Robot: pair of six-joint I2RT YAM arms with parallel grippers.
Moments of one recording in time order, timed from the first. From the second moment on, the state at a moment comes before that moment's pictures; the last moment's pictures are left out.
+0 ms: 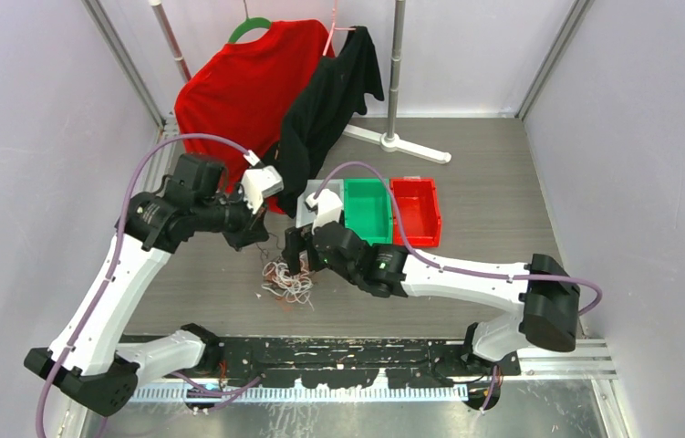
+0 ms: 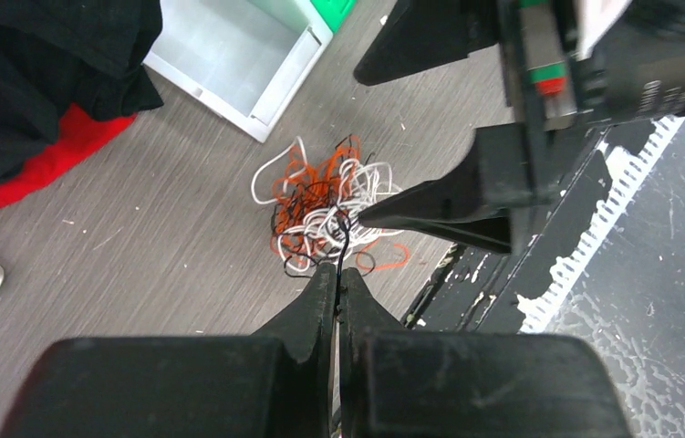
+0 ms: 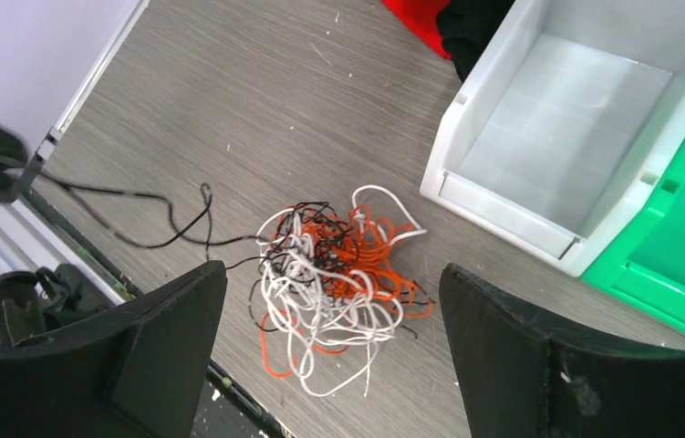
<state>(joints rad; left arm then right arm) -0.47 1.09 1.39 -1.14 0.42 0.33 1.19 1.42 1.05 -0.09 0.40 0.54</state>
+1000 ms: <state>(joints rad) -0.50 1.20 1.71 -1.25 0.56 0.21 1.23 1.43 0.97 0.07 0.55 0.58</state>
